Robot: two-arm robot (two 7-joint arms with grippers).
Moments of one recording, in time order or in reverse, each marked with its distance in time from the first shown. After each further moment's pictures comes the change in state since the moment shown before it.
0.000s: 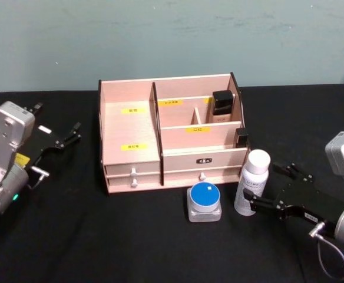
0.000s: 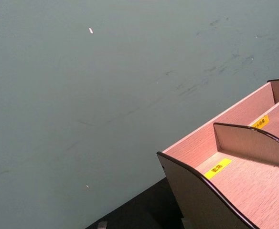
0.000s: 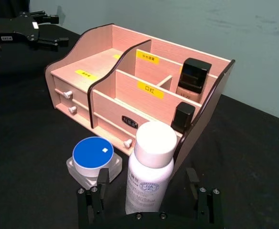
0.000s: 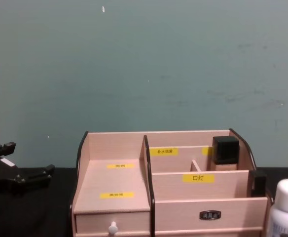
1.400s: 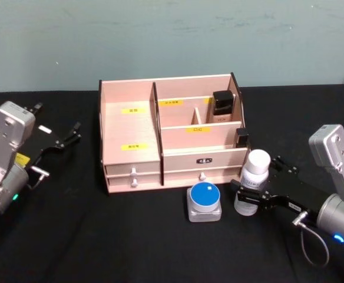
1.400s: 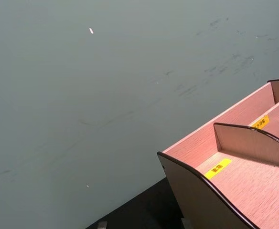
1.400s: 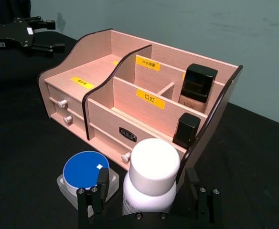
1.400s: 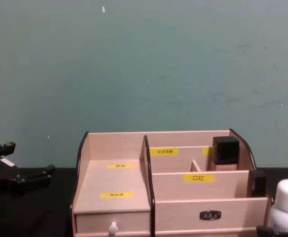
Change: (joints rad) left arm 0.000 0.000 0.000 0.000 0.000 0.000 0.000; right arm 0.095 -0.124 -0.013 0.119 -0.078 -0.015 0.077
